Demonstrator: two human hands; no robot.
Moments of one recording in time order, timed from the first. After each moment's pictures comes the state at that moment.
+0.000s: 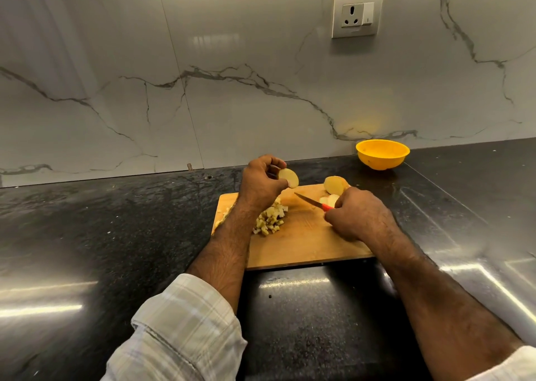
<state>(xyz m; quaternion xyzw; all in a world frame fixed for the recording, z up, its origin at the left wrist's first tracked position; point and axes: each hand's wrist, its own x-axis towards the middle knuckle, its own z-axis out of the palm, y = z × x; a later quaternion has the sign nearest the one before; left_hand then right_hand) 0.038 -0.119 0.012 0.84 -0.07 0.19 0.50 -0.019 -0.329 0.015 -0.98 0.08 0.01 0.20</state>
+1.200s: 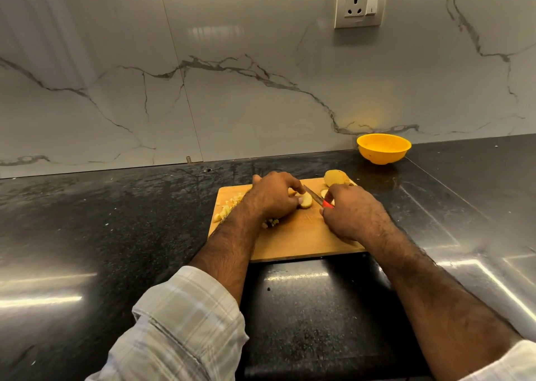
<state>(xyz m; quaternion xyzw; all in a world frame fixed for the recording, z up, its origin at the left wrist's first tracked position) 0.029 -0.138 0.008 0.98 -0.13 0.03 0.17 -0.041 -0.315 0.026 -0.99 0.01 0.00 0.15</state>
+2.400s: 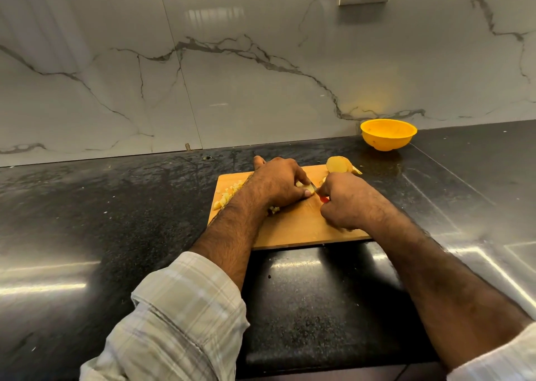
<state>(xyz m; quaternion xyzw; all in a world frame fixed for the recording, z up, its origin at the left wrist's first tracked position) 0.016 -0.146 0.024 0.99 -0.14 -0.01 0.07 -0.044 -0.308 0.030 -0.98 -0.06 0.03 0.17</state>
